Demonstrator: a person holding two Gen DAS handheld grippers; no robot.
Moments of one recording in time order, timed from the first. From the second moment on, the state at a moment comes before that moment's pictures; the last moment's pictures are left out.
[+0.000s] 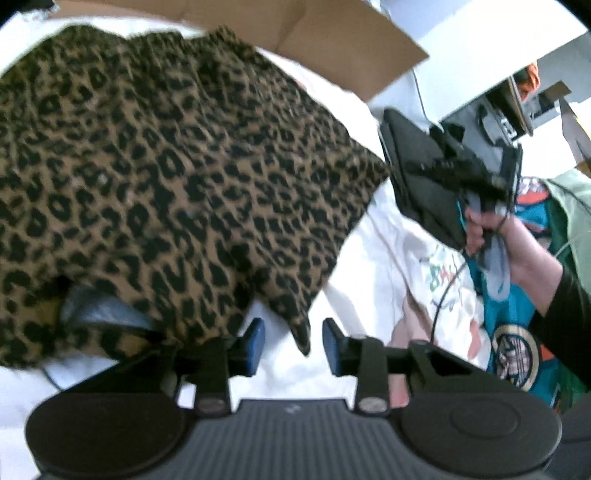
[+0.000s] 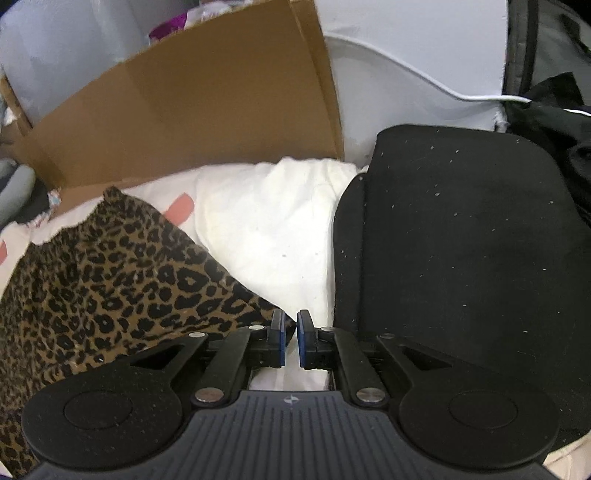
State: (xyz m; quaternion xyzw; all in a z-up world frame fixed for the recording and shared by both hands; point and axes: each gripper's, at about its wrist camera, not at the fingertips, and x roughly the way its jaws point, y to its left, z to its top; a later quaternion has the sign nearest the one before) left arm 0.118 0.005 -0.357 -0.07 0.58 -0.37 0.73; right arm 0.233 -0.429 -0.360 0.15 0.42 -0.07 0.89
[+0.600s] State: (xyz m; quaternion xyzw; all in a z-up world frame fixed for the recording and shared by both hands) left arm 0.109 0.040 -0.380 -0.05 0.58 -0.33 0.74; right arm 0.210 -0.346 -0.337 0.16 0.44 0.04 0.89
